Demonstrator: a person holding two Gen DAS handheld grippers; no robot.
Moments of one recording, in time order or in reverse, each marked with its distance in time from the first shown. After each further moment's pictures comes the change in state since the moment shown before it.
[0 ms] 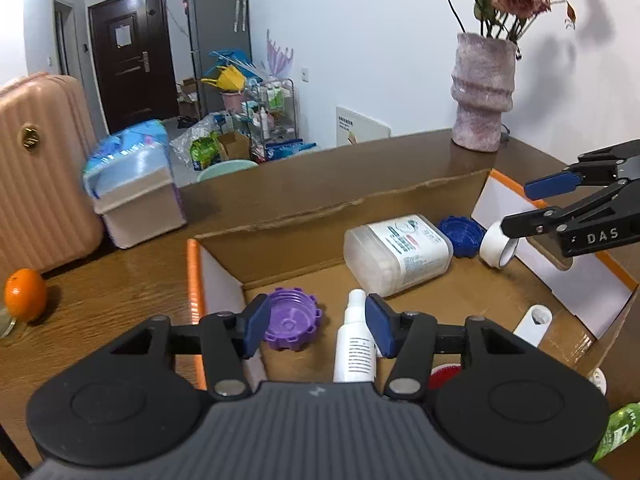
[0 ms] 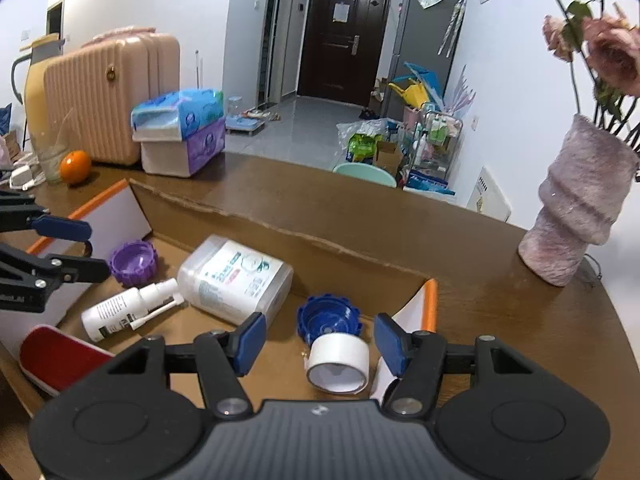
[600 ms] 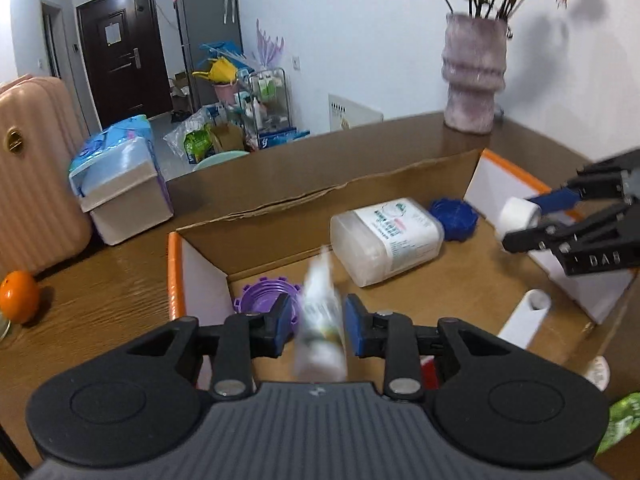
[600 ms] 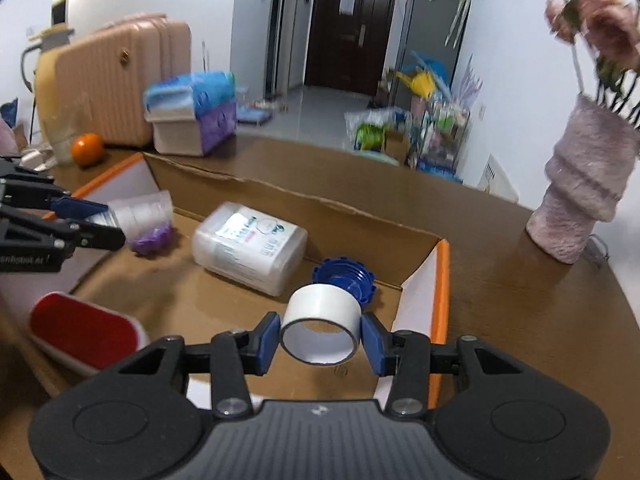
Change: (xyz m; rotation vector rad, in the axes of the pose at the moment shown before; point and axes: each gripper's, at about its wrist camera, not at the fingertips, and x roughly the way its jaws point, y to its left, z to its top) left arm 0.019 -0.014 -0.003 0.052 0.047 -0.005; right arm 0.008 0.006 -0.024 0.000 0.044 0.028
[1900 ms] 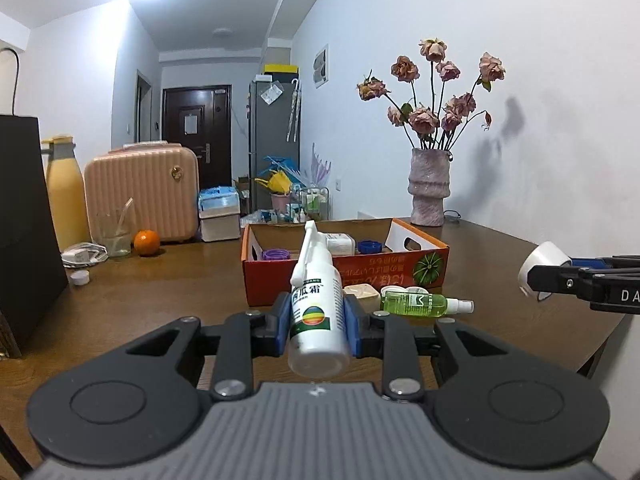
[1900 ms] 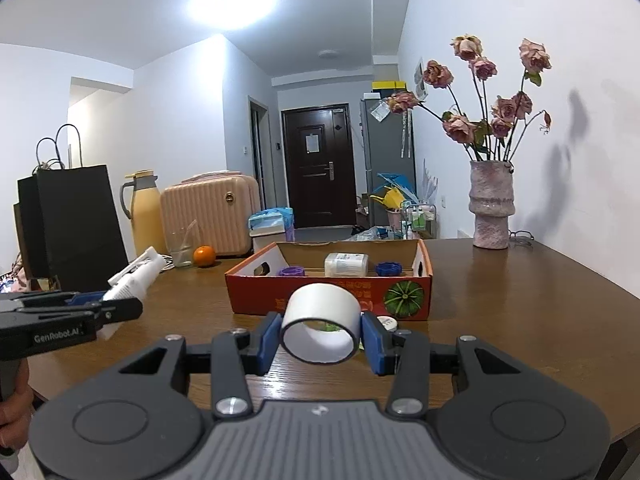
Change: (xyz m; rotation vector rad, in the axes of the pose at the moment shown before) left arm -0.320 -0.137 -0.228 -0.173 -0.414 0.127; right arm -0.317 0.140 -0.249 0.222 -0.486 0.000
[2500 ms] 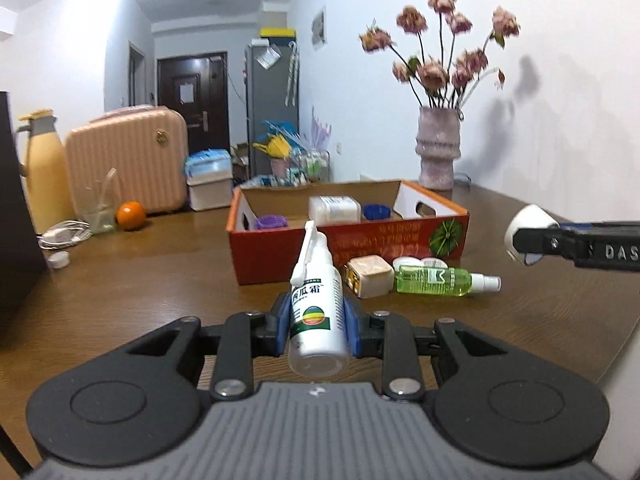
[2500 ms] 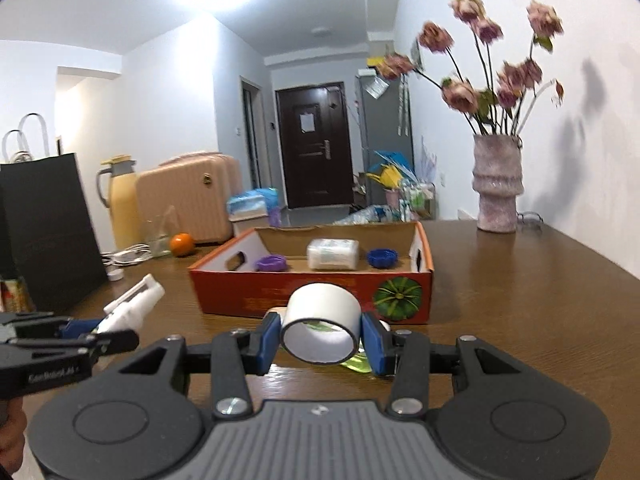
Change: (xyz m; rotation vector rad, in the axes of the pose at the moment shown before) left arm 0.059 -0.001 -0.002 0.022 0.099 0.017; right arm 0.075 -0.022 0.012 0.010 0.060 0.005
